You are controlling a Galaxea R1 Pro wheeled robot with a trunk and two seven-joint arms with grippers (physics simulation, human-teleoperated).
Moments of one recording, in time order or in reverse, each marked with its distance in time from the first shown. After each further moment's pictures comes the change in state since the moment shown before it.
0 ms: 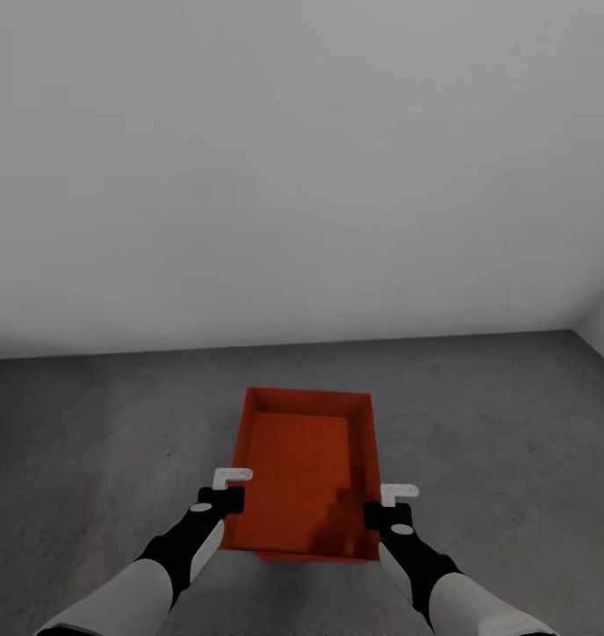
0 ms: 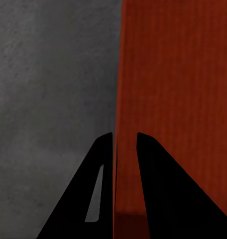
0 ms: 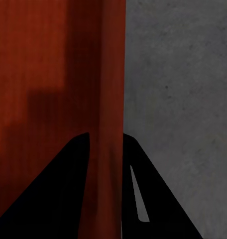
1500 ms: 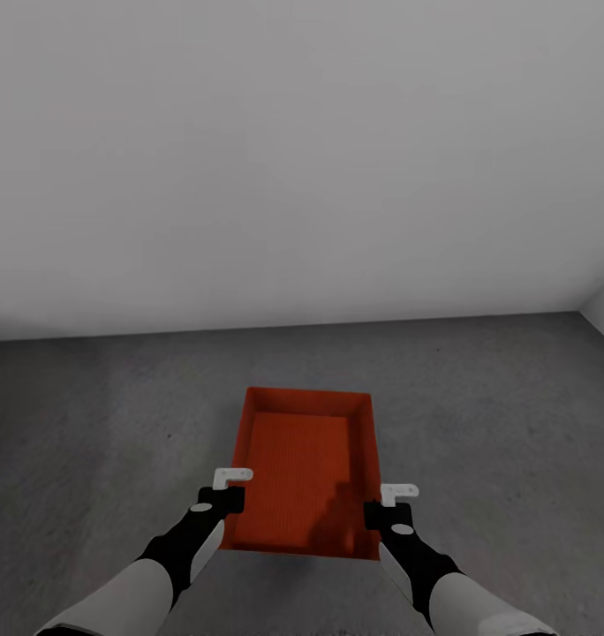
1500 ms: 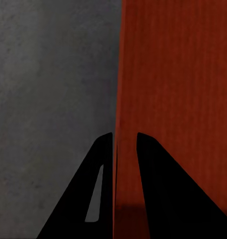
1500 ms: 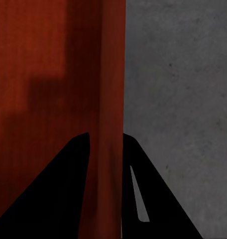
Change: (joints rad) left arm 0.000 -0.001 -0.001 0.000 0.000 -0.002 0.001; right arm 0.000 -0.001 0.001 0.000 0.000 -0.001 0.000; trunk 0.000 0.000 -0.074
